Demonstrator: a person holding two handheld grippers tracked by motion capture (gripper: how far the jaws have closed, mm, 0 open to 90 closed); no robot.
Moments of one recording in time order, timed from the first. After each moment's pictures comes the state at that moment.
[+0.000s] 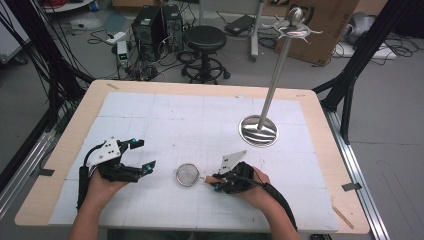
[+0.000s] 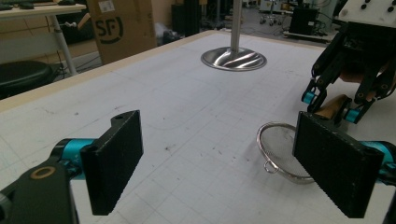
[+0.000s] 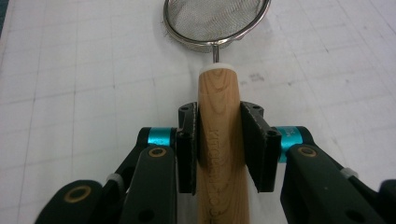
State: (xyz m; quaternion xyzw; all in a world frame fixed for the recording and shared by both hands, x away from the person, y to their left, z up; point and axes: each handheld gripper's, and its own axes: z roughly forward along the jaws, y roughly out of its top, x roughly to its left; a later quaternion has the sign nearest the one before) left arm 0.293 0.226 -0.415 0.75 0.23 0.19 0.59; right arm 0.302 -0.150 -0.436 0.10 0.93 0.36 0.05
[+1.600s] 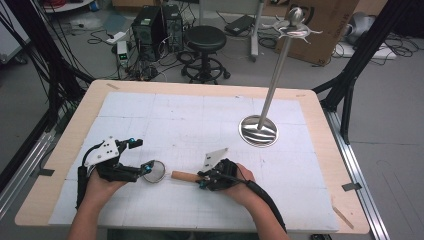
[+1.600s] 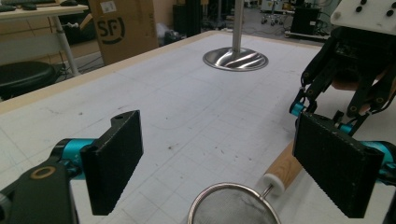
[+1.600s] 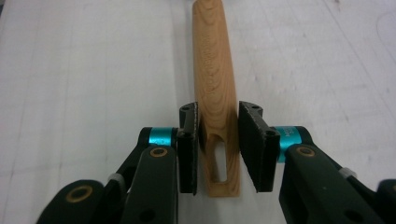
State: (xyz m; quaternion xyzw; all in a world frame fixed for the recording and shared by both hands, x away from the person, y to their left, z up) left arm 0.293 0.230 -0.413 0.75 0.23 0.19 0.59; right arm 0.309 -0.105 -0.434 0.08 0.93 0.36 0.06
